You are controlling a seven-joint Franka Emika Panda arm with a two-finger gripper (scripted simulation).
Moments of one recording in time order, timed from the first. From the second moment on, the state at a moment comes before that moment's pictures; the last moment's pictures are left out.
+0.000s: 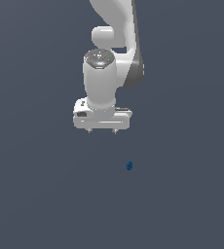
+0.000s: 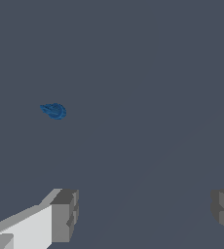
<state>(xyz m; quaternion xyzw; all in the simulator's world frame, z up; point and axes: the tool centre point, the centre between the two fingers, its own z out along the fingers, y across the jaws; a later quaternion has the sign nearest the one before) 0.007 -0.038 0.190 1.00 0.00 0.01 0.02</state>
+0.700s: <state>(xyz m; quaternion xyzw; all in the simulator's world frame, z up) 0.009 -0.002 0.183 1.00 0.04 0.01 0.01</state>
